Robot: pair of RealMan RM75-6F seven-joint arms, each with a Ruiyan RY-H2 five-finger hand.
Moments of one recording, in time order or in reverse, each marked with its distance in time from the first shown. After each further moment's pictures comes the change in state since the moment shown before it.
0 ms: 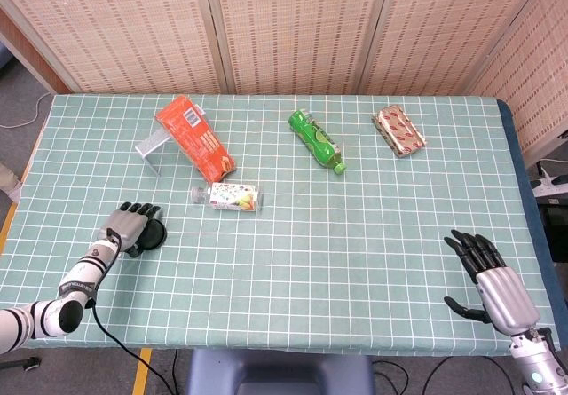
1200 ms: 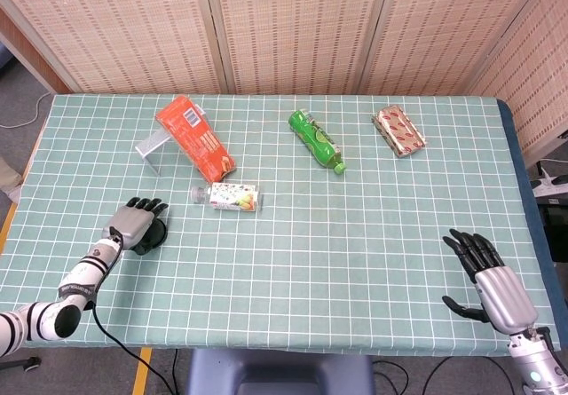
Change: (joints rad) left arm 0.044 0.032 -0.065 -0.044 0.139 0.023 -0.079; right arm 0.002 -0.007 0.002 0.007 -0.004 0.005 0.010
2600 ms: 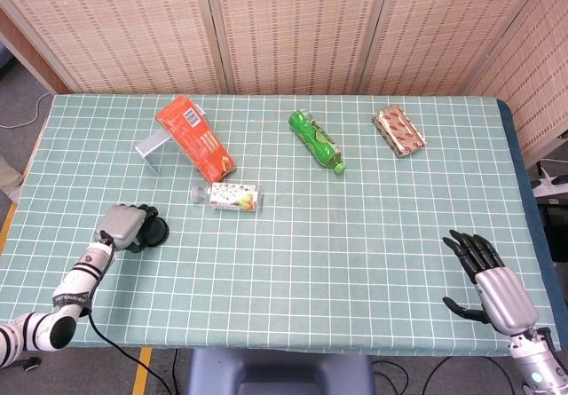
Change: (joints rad) left arm 0.115 -0.041 -0.052 0.052 0.129 0.103 -0.034; right arm 0.001 0.008 -0.005 -0.006 -0.003 -0.005 0.005
